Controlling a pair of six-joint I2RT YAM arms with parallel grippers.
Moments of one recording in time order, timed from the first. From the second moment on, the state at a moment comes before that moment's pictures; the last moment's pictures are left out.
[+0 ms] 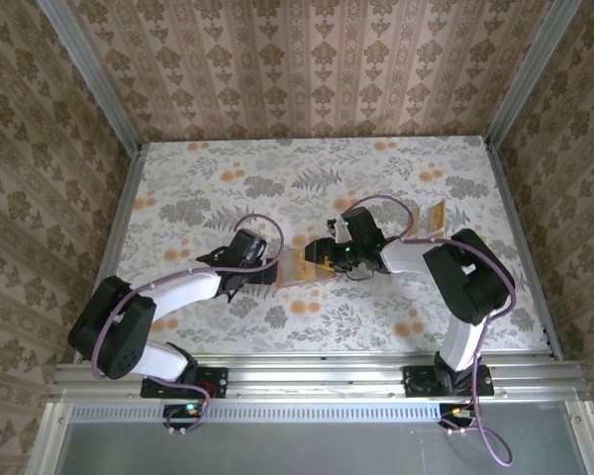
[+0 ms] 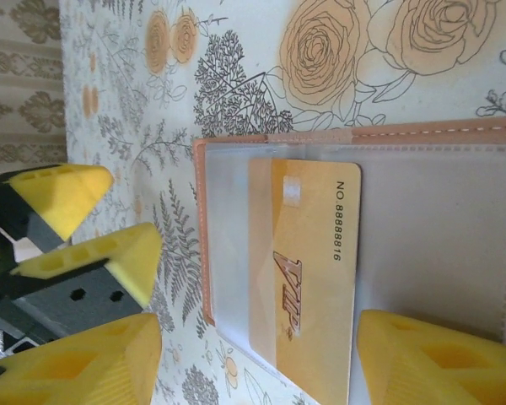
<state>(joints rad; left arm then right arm) -0.65 1.41 0.65 -0.25 -0.22 -0.41 0.50 1.79 0.85 0.15 -0.59 0.76</state>
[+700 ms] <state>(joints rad) -0.65 1.44 0.62 -0.28 -0.21 -0.41 0.52 1.78 1.06 -0.30 -0.33 0.56</state>
